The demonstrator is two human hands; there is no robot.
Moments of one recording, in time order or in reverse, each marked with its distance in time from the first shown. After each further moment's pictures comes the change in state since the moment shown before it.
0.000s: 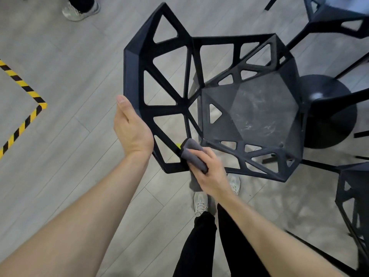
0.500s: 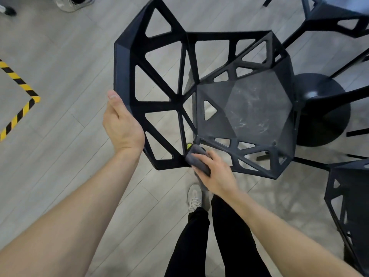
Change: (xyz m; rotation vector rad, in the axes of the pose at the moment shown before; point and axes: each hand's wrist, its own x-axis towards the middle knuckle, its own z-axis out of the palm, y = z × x) left_hand 0.003 -0.003 0.000 0.058 0.008 0.001; right_hand -0.011 0.046 -0.028 -0.418 -0.100 0.007
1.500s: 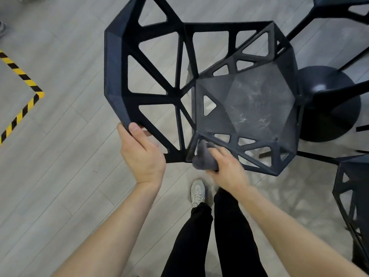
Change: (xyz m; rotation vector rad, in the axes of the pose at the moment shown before) left_hand -0.088 -0.045 -0.010 0.052 0.062 0.185; right_hand -0.013 0.045 0.003 -0.176 -0.108 0.034
